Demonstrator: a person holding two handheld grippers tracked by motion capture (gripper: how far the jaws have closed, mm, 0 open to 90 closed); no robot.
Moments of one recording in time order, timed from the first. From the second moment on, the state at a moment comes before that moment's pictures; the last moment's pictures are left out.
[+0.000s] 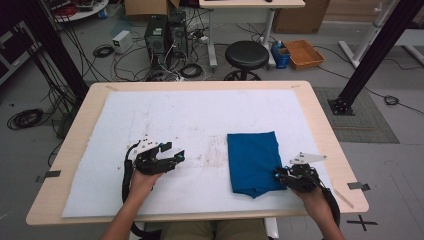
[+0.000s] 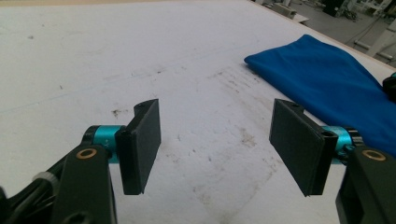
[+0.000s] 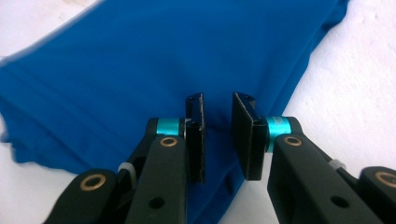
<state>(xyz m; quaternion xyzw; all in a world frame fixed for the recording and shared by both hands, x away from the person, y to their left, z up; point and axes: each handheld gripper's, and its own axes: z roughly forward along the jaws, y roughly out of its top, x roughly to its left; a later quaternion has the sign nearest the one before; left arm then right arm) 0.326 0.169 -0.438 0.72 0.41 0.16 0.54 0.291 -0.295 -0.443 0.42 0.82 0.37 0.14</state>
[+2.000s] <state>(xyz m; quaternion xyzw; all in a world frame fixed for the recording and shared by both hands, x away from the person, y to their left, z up) 0.323 0.205 -0.440 0.67 0.37 0.23 0.60 0.296 -0.348 -0.418 0.43 0.72 0.47 0.28</state>
